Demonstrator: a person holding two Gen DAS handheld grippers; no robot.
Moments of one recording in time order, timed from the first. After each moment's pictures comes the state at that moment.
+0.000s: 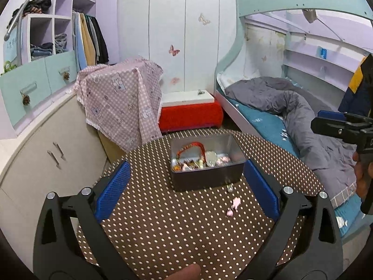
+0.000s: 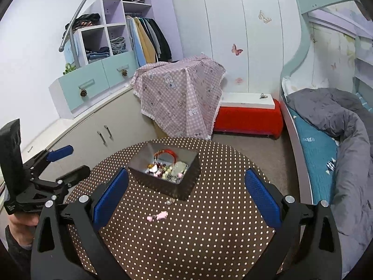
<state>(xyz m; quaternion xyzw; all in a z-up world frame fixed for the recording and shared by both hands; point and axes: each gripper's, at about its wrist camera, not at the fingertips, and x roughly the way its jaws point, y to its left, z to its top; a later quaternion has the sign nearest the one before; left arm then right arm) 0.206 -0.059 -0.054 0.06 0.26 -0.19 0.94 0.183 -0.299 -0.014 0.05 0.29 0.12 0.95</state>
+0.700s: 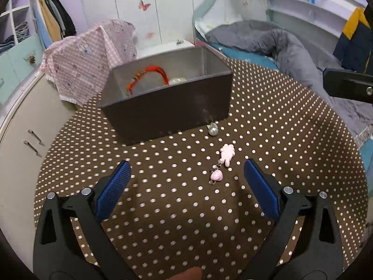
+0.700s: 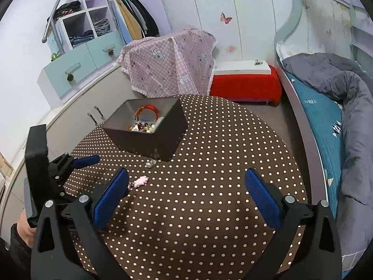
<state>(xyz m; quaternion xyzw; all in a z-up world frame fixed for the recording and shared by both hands) 0.233 -0.127 -0.166 0.16 0.38 -0.23 0.88 0.189 -0.320 -0.094 0.09 0.37 0.11 0.92</state>
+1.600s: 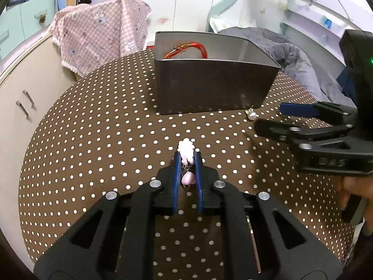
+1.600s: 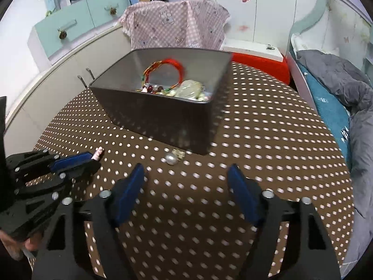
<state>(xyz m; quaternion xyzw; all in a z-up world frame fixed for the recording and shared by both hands) 0.246 -0.061 -0.176 0.06 0.42 -0.22 0.88 0.257 -0.228 -0.151 0.01 0.44 0.10 0.89</state>
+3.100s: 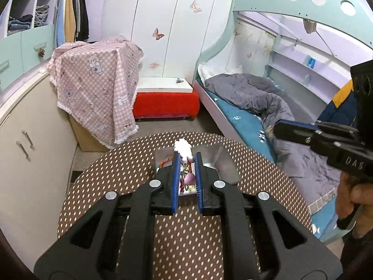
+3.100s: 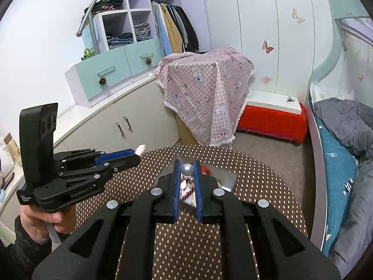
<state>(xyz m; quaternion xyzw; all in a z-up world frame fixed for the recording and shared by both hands) 0.291 -0.051 -0.040 0.00 0.32 -0.27 0.91 0.255 -0.240 0.006 0.02 0.32 0.19 0.93</state>
